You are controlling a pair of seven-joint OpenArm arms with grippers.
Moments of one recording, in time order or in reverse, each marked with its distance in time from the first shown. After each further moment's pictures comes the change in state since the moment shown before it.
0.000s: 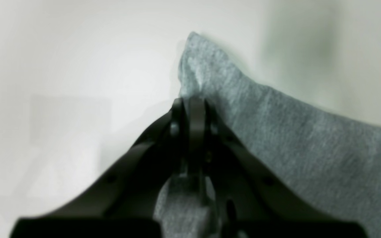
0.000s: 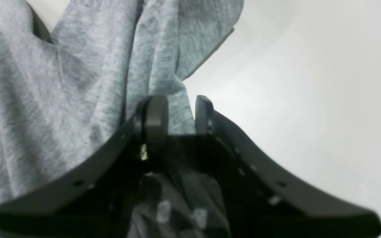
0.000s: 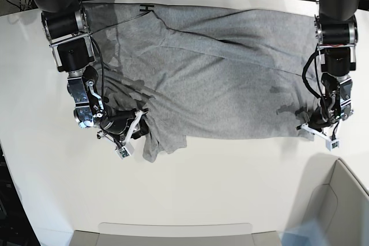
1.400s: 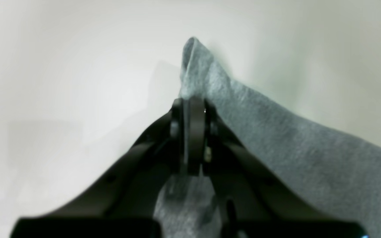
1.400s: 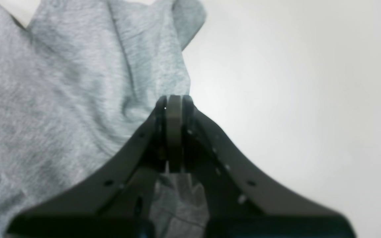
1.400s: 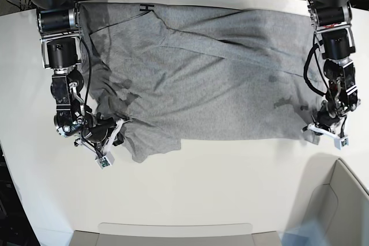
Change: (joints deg) left arm 8.7 0.9 -12.0 19.3 0.5 -0.1 4.3; right arm -1.6 2.9 10.0 14.4 -2.2 -0.4 -14.7
